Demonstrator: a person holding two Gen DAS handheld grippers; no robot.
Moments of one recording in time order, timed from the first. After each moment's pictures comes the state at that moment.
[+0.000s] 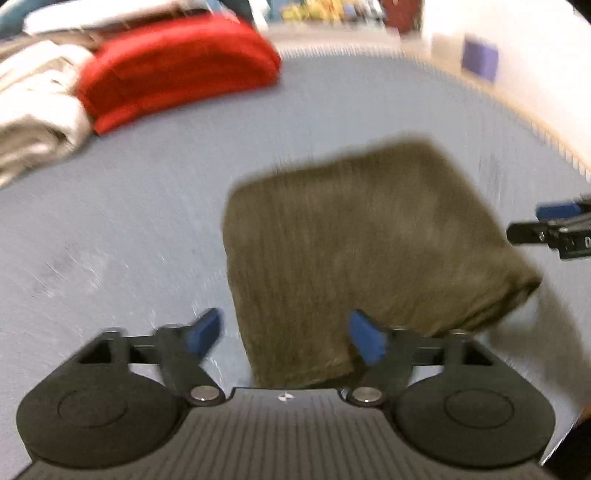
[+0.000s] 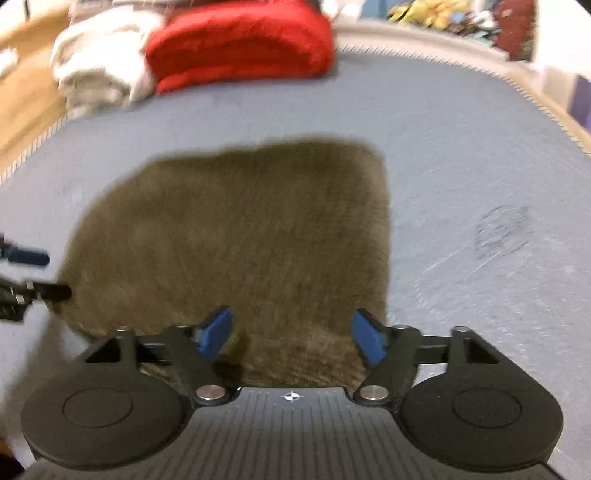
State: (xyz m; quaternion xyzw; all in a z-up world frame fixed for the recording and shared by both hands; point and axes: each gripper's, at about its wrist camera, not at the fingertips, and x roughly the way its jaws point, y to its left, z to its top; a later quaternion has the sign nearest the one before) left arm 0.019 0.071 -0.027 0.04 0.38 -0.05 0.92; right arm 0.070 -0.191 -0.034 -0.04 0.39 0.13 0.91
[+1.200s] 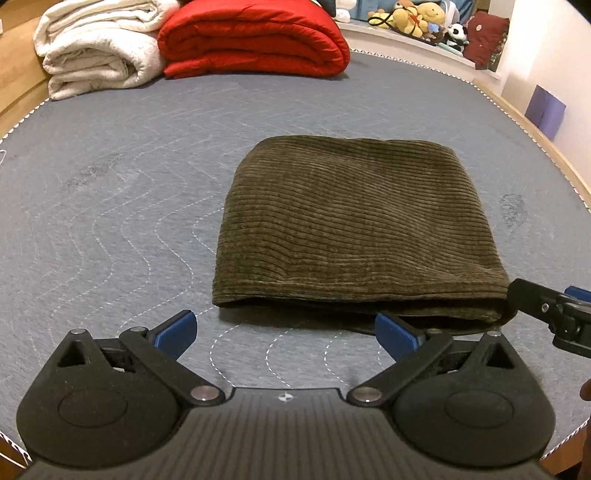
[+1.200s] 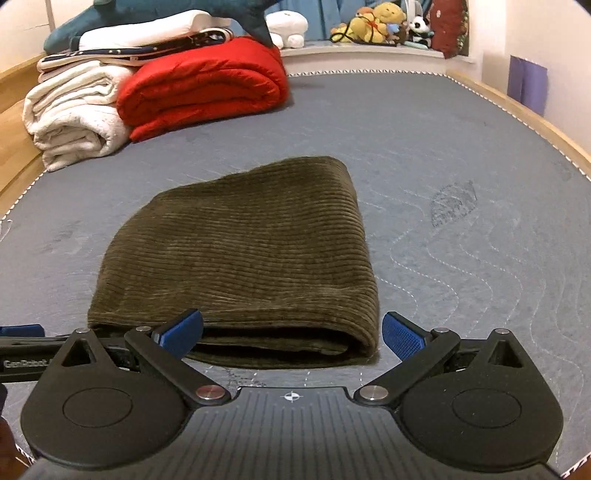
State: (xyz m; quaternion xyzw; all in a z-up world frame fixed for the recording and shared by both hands) left arm -0.026 0.026 -0.034 -0.07 0.42 0.05 0.90; right arm -0.009 -0.173 -0.016 0.01 0.36 0.07 0.93
